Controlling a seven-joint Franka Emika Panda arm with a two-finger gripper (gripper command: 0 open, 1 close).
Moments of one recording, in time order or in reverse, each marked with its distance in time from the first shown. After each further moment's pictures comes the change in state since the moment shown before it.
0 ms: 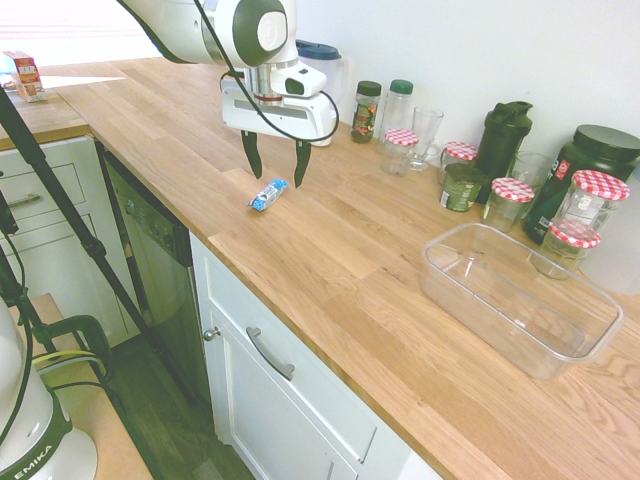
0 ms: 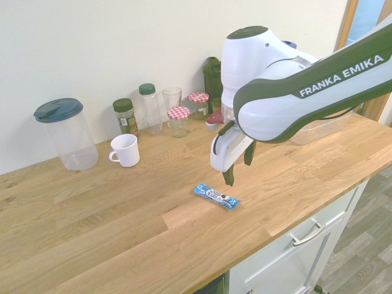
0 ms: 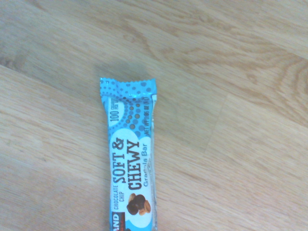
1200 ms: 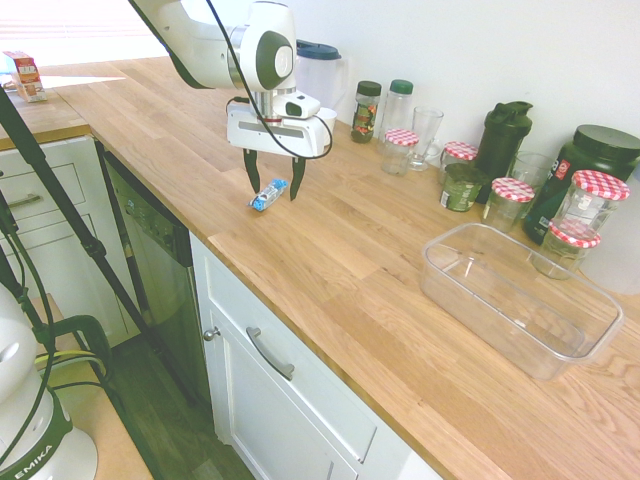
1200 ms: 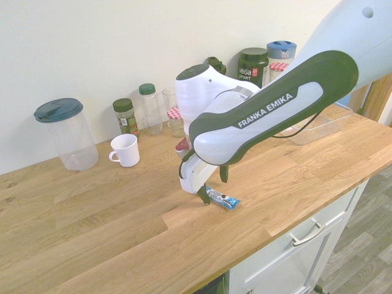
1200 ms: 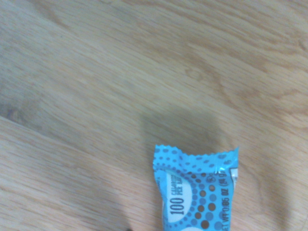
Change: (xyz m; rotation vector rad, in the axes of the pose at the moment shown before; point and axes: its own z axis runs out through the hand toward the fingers) arm 0.016 -0.069 0.059 -0.072 -0.073 -0.011
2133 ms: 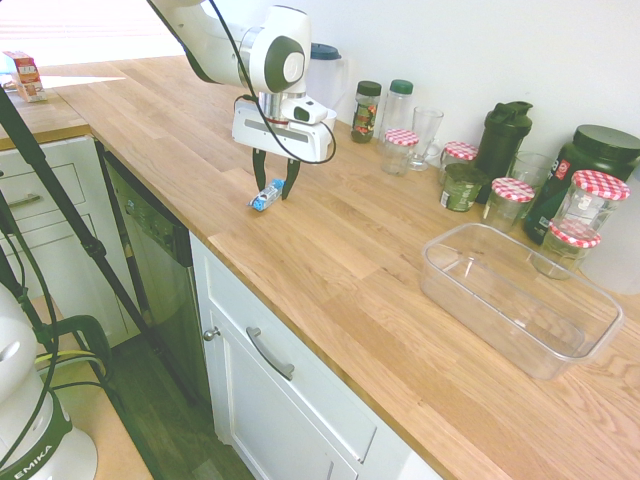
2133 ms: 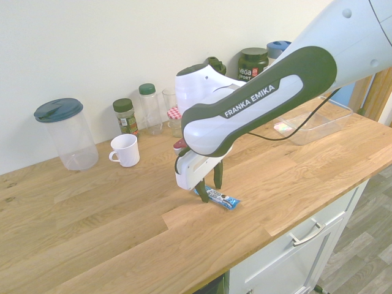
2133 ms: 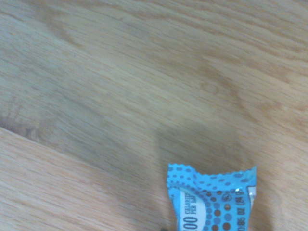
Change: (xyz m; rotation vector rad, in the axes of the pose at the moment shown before) arm 0.017 0.000 0.006 0.043 -0.102 0.016
